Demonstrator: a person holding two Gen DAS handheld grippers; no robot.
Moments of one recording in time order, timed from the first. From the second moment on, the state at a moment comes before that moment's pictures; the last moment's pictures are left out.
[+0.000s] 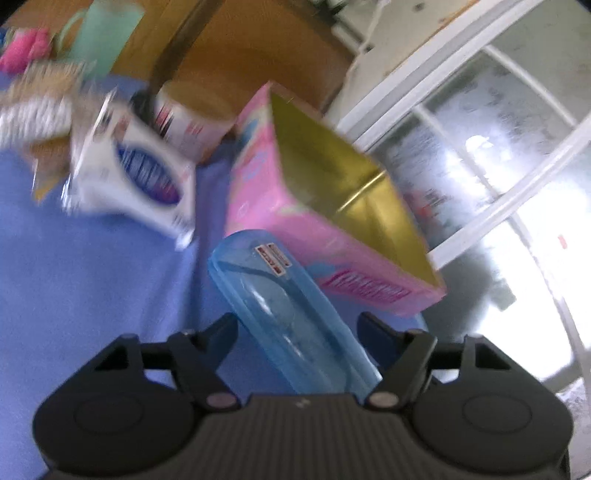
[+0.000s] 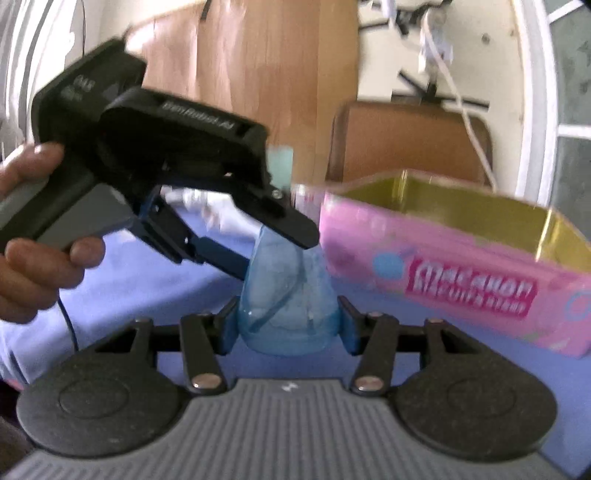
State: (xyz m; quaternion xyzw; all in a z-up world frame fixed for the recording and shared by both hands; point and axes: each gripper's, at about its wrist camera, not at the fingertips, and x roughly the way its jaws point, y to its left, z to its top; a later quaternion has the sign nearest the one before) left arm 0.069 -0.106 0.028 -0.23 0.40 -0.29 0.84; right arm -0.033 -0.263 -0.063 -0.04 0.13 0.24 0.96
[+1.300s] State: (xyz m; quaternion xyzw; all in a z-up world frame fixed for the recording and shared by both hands) left arm 0.013 0.049 0.023 -0.16 0.25 -0.03 0.95; right arm 0.020 -0.211 -0.033 -0.01 0.15 0.23 0.96
